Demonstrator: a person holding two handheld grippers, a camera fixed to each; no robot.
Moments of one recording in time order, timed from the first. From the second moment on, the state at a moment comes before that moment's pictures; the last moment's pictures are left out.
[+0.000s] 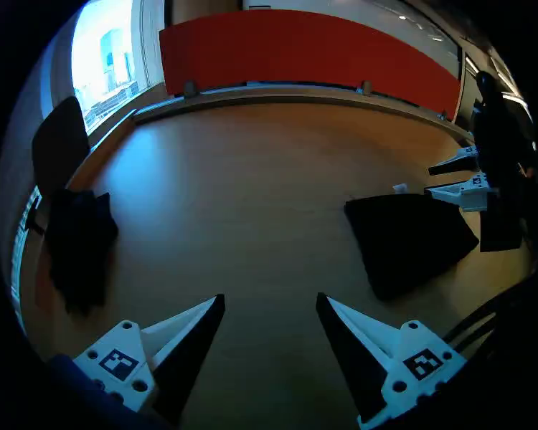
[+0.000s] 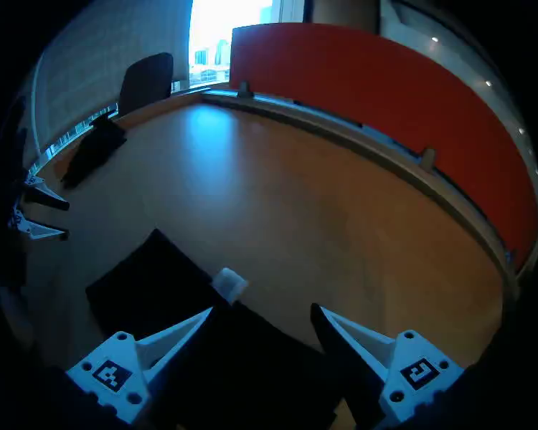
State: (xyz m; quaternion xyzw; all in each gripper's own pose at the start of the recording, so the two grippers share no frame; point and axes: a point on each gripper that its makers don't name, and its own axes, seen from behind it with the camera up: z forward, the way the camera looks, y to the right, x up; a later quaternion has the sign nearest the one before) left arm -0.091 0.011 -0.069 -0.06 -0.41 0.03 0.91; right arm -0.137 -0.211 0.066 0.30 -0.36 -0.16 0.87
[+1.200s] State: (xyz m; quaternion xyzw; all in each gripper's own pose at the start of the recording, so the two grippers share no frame) left arm -0.084 0.022 -0.069 -0.07 -0.40 0.04 0.91; right arm -0.137 -0.153 0.012 0.28 -0.37 -0.13 0.87
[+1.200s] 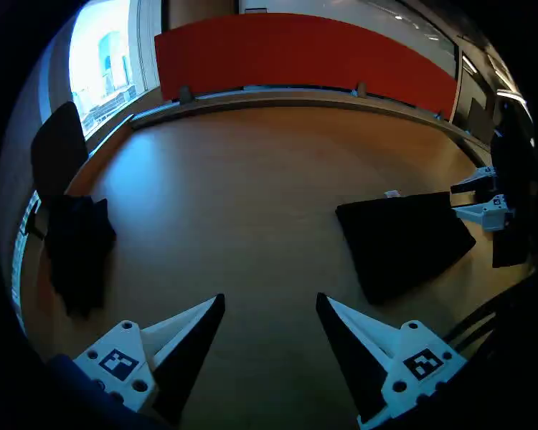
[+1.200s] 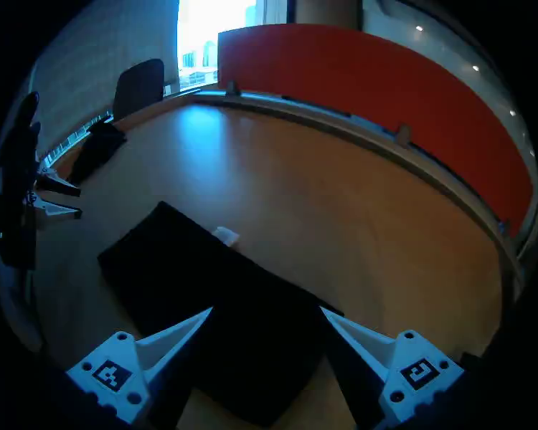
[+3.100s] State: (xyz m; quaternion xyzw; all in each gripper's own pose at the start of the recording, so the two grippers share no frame) left arm -0.083 0.024 -0.075 -0.07 -0.40 0.04 0.91; right arm -0.173 -0.085 -0.090 0.30 -0.45 -0.13 0.83
